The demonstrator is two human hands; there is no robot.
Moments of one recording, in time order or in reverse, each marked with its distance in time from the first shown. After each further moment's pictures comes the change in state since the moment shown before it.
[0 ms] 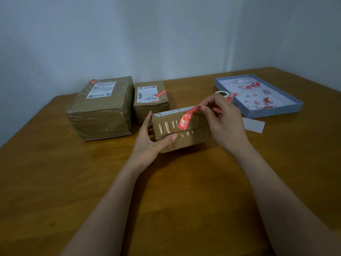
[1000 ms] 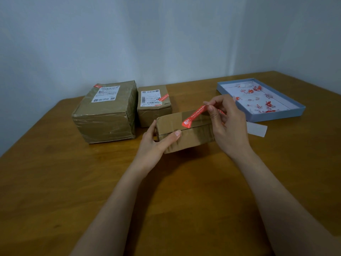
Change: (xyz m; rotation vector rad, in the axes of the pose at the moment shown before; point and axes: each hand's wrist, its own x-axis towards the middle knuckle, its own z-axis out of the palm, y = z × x) left_hand -0.010 0.018 0.001 -0.093 -0.059 -0.127; right_hand -0.002 -0.008 0.001 0.080 0.103 -0.081
